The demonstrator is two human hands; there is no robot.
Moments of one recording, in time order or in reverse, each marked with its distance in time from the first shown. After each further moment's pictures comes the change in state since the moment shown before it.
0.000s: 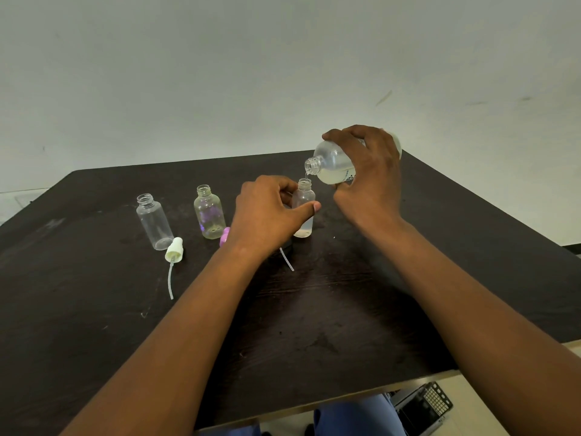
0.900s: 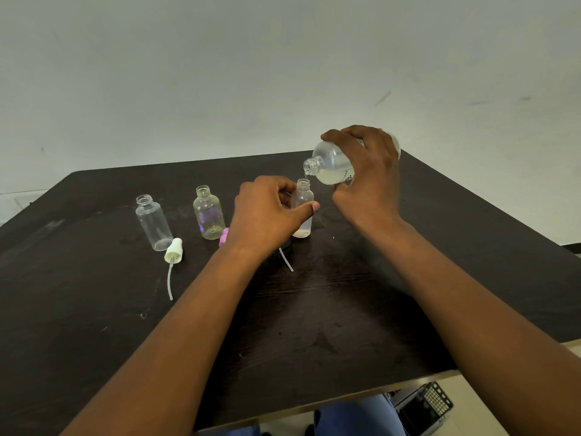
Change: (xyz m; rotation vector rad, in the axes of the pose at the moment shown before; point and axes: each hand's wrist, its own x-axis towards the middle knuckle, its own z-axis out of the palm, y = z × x) left_hand 0.001 -0.002 0.001 -0.012 -0.002 -0.016; right_hand 0.000 -0.002 -0.001 0.006 0.010 -0.007
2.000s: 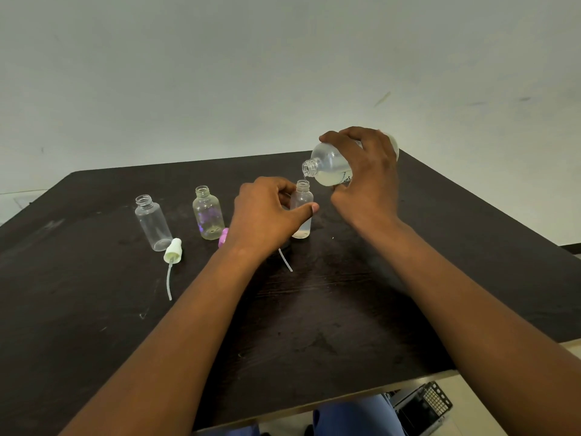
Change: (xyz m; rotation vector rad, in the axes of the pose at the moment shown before) left_hand -0.001 -0.001 0.001 -0.005 0.000 -0.011; right_hand -0.001 -0.003 -0.001 0.001 -0.009 -0.007
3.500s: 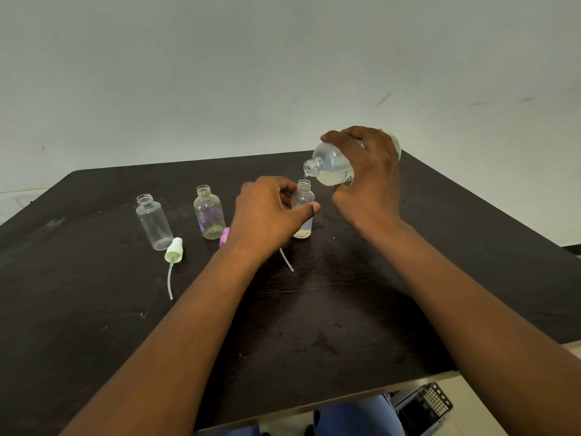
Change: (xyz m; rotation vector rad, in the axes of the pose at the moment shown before) left_hand 0.000 0.000 0.000 0.026 0.016 0.031; right_hand 0.000 0.000 0.000 -0.010 0.003 -0.001
